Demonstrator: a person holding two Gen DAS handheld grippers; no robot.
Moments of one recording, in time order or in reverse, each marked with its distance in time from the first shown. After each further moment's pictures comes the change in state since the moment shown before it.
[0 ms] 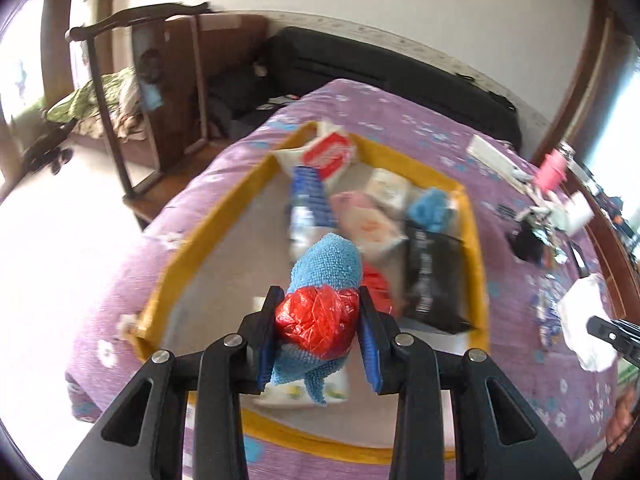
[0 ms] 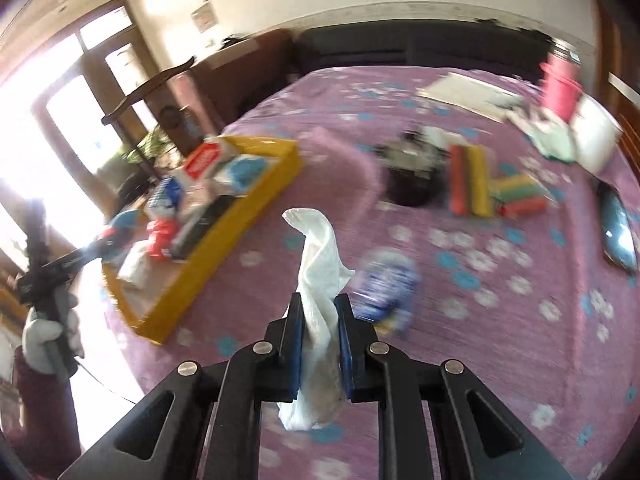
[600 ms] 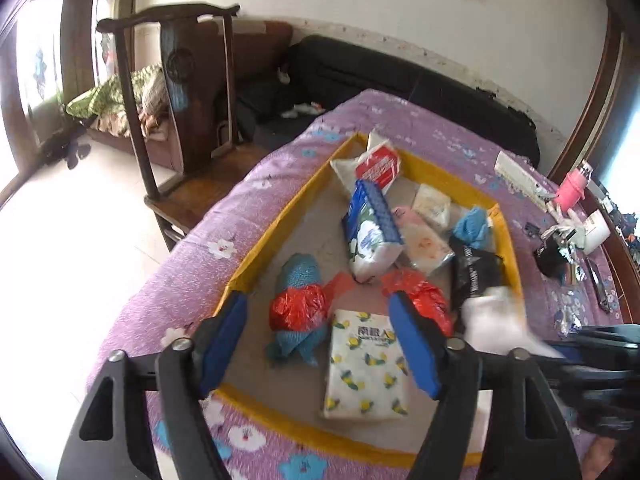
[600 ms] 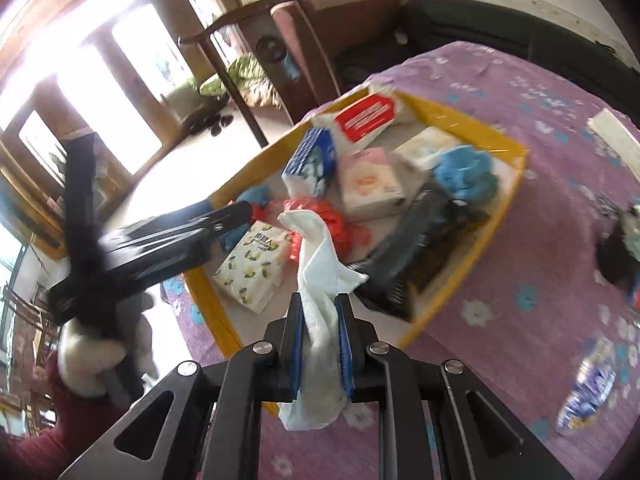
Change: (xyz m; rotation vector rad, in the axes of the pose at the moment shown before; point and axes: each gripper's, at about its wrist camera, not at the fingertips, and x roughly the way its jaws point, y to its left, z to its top) left arm -0.013 0.034 0.001 -0.032 -0.058 0.033; right arm 0.118 0.164 0.034 -0.212 0.192 0.158
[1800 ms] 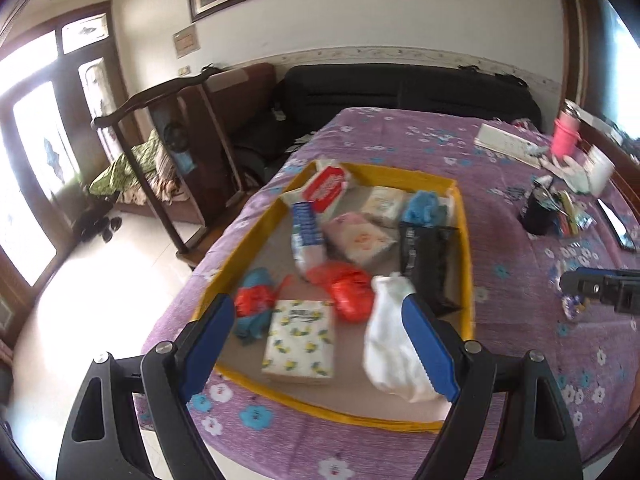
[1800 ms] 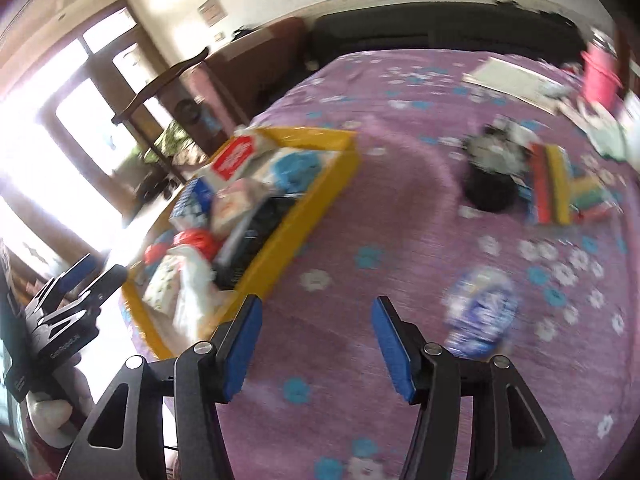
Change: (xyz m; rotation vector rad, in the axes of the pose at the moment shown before) left arm -0.046 -0.107 -0.020 0.266 -0.073 0.168; right arm -0.098 -0.126 -0.072 0.307 -0.180 -0.112
